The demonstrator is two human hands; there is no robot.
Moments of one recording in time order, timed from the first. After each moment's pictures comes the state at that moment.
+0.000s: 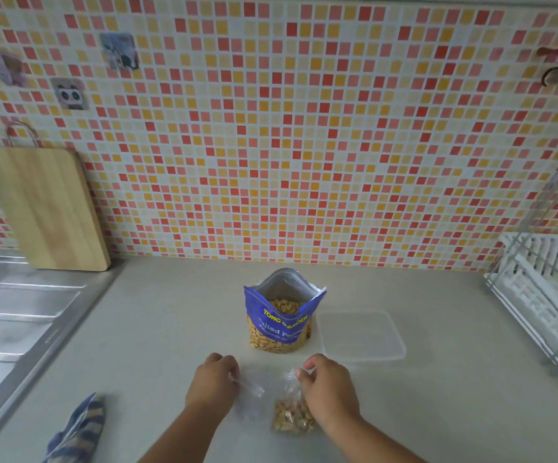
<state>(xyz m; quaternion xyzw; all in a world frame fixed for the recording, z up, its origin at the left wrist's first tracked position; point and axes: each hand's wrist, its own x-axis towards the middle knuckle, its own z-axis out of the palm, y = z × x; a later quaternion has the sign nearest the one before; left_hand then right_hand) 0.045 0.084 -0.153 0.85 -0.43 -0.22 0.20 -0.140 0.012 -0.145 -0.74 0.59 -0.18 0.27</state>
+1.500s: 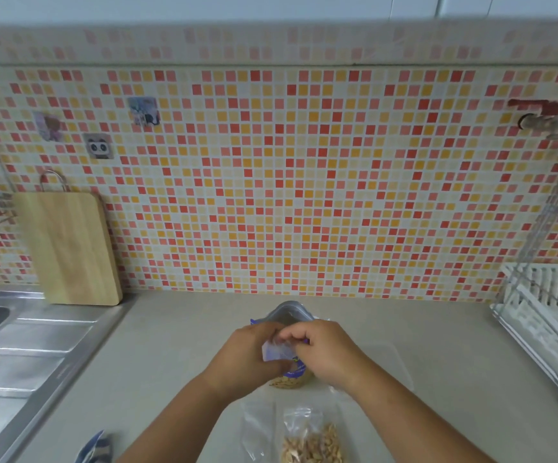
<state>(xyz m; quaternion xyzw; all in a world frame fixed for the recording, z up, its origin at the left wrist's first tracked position) 0.021 0.066 -0.011 0.67 -0.65 -0.15 0.33 -0.124 0.000 0.016 -0.84 0.36 -0.16 0.38</state>
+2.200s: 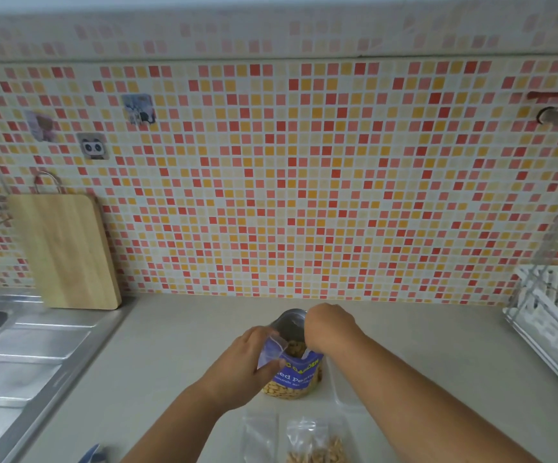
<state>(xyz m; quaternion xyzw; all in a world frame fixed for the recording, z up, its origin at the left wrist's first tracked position) 0.044 0.044 -0.042 0.71 -0.64 -0.15 0.26 -0.081 -0.066 0.018 -0.81 0.56 0.12 0.13</state>
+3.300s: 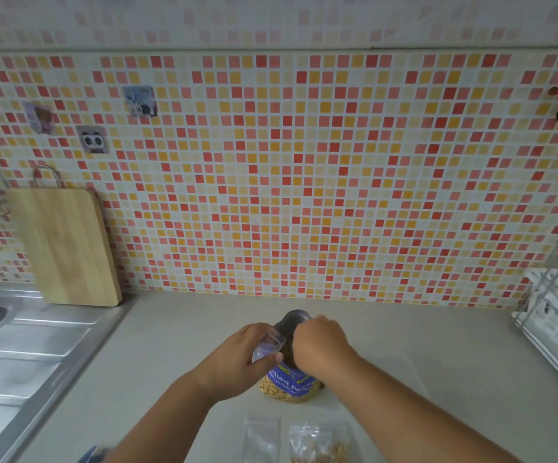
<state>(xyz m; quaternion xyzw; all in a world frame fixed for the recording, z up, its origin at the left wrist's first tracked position) 0.066 0.036 -0.039 0.67 -0.66 -0.18 0.28 -0.064 -0.055 0.000 -0.87 0.47 0.16 0.02</state>
